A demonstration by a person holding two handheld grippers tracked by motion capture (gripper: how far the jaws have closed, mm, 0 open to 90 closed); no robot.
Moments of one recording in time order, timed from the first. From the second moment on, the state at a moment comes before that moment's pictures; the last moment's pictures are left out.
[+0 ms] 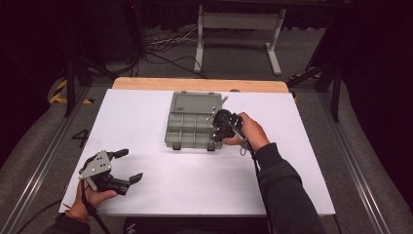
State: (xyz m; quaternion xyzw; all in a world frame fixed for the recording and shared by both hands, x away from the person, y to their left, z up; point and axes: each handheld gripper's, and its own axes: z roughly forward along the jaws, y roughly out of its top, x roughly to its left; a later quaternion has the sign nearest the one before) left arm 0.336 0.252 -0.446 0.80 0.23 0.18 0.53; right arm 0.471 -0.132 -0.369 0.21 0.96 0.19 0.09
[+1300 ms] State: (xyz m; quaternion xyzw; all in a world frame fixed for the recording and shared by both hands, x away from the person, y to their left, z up) left arm 0.337 0.251 -0.448 0.80 0.23 0.18 0.52; right arm 0.484 -0.135 -0.385 0.23 0.95 0.16 0.09
